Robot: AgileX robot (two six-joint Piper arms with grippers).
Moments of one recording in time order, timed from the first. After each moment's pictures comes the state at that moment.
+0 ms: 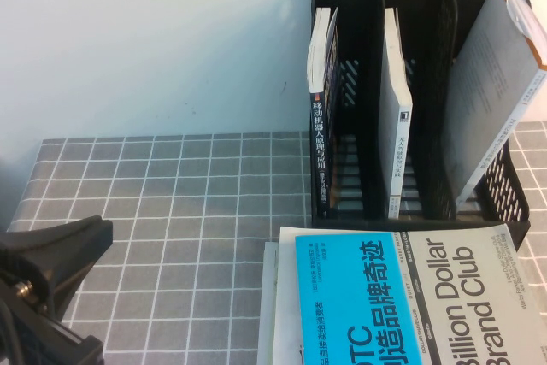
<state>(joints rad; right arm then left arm) 0.20 0.37 -0.28 0.28 0.66 -0.42 -0.70 0.61 -0.59 0.46 0.33 -0.50</state>
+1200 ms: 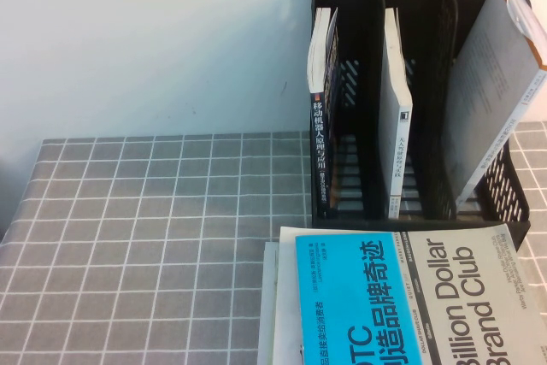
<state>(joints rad) 0.20 0.37 -0.28 0.35 0.66 -0.42 -0.36 0.07 -0.17 0.51 0.33 -0.62</state>
